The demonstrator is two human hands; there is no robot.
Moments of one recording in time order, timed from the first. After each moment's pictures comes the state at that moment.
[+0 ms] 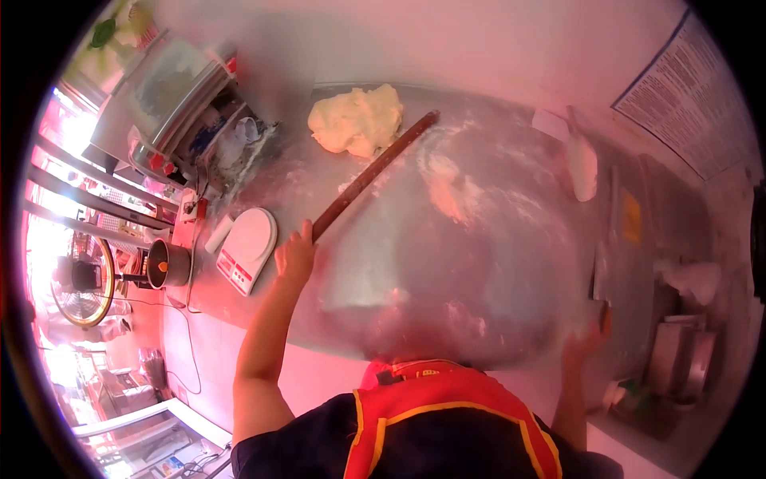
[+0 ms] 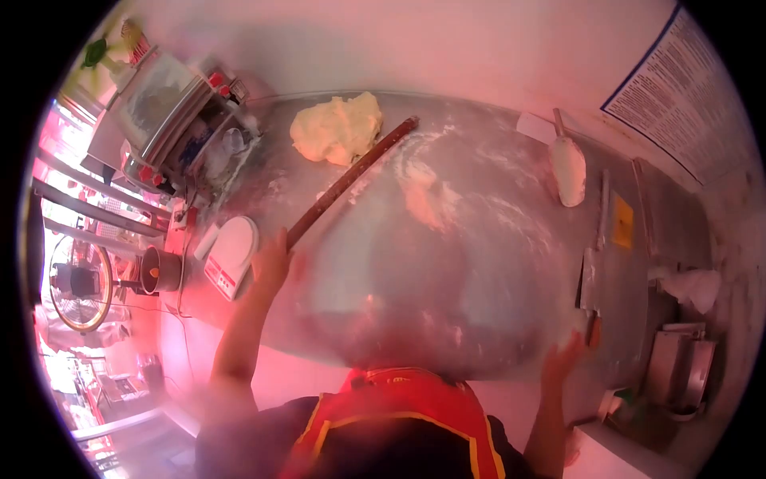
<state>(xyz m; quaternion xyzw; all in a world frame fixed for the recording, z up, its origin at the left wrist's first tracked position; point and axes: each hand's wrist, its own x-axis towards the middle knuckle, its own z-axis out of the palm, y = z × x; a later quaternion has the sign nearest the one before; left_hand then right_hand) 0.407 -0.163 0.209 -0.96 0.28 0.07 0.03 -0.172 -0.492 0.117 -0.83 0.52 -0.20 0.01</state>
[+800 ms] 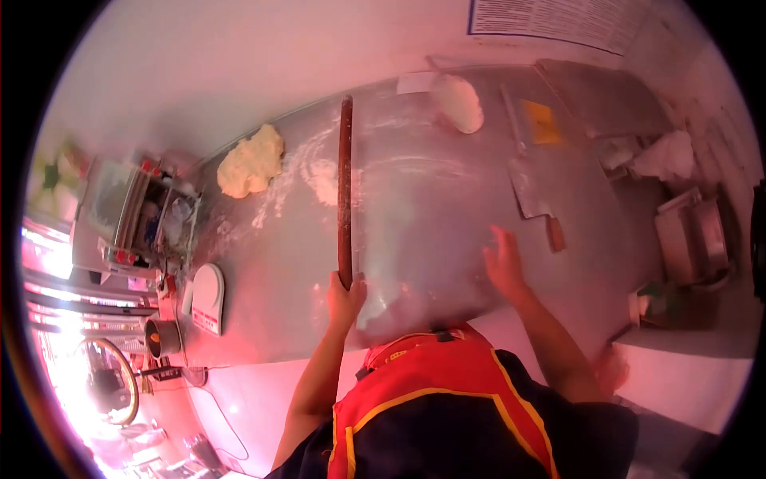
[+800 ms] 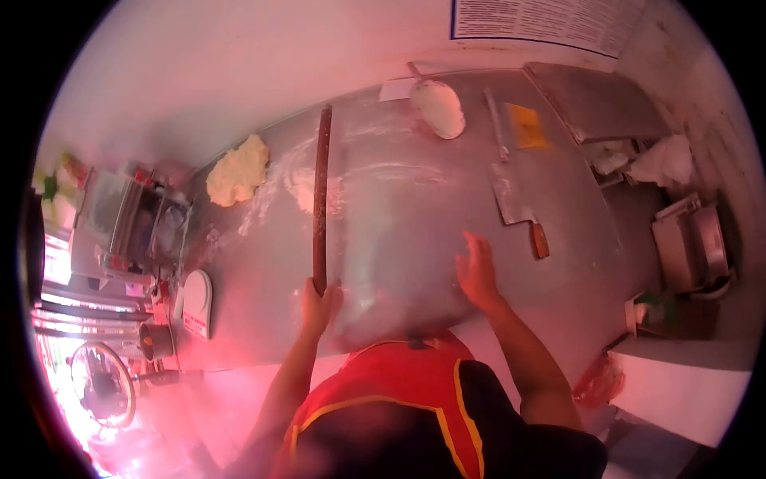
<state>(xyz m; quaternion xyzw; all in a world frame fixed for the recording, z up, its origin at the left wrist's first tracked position) 0.150 -0.279 0.171 -0.87 0.23 0.23 -0.37 -0.123 -0.496 0.165 -0.81 0.41 -0.29 0.31</state>
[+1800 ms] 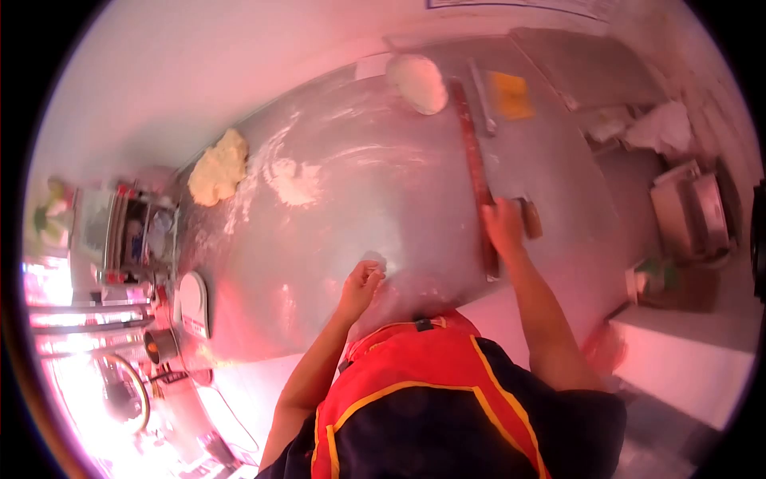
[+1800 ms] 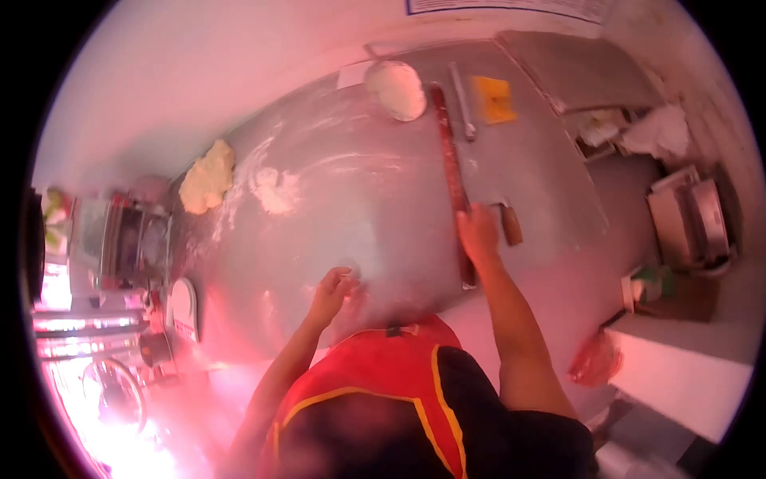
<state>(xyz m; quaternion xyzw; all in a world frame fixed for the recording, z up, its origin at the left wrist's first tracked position) 0.079 -0.340 0.138 -0.70 0.30 0.48 -0.44 -0.177 -0.598 0.114 -0.77 0.58 -0.19 0.16</state>
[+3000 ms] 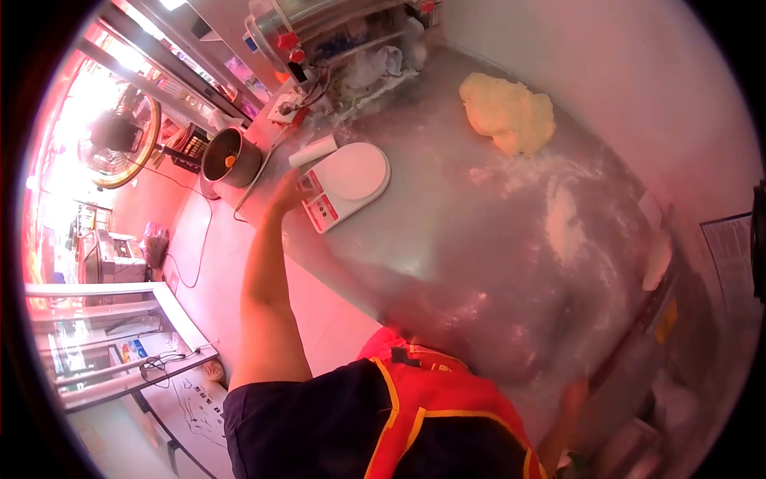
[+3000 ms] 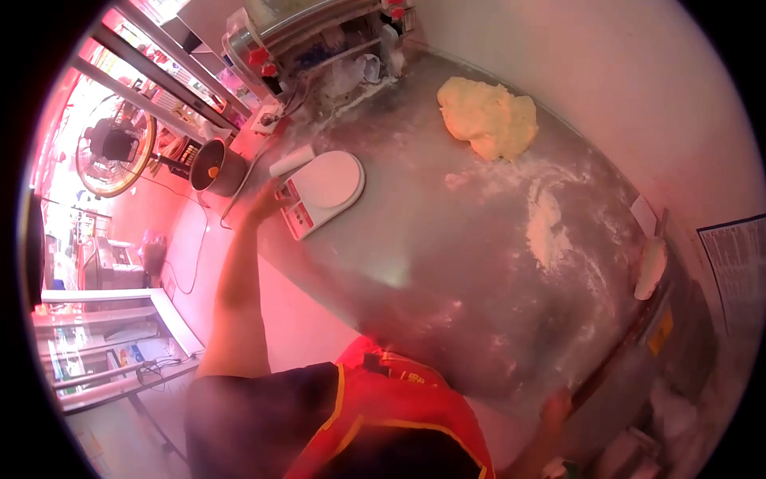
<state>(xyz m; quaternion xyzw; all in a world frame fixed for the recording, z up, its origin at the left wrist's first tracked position) 0.576 0.119 0.112 -0.95 0.09 0.14 -0.27 -0.054 -0.453 0.154 -0.61 0.66 -0.12 0.42</state>
